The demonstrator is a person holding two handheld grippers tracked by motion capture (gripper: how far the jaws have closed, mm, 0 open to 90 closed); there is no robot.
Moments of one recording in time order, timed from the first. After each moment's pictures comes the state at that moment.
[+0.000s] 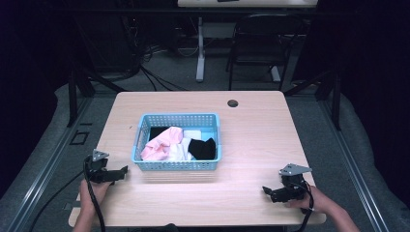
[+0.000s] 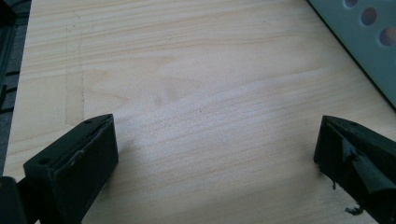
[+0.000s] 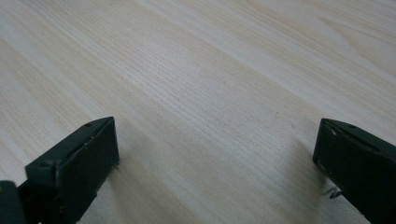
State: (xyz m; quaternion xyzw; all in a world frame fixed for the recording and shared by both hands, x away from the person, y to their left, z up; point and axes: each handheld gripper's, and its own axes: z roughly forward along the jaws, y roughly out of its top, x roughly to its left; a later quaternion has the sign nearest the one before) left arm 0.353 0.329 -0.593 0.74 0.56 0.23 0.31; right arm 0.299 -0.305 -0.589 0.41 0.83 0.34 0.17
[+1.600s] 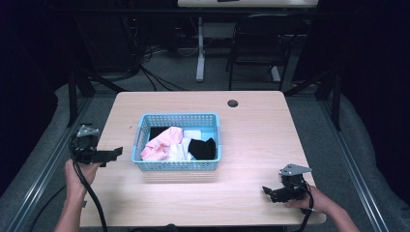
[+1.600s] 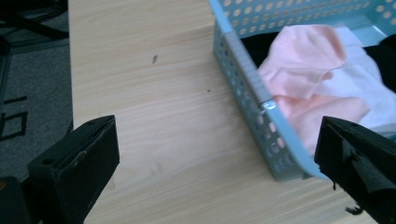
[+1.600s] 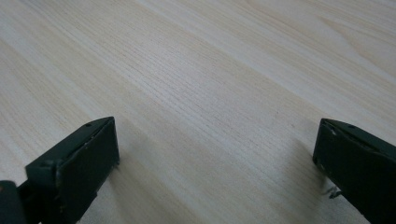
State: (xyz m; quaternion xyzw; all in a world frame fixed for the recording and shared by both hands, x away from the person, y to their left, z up) left arm 0.362 0.308 -0.464 0.76 0.52 0.21 0.32; right arm 0.299 -0.304 -0.589 0.41 0.83 0.34 0.17
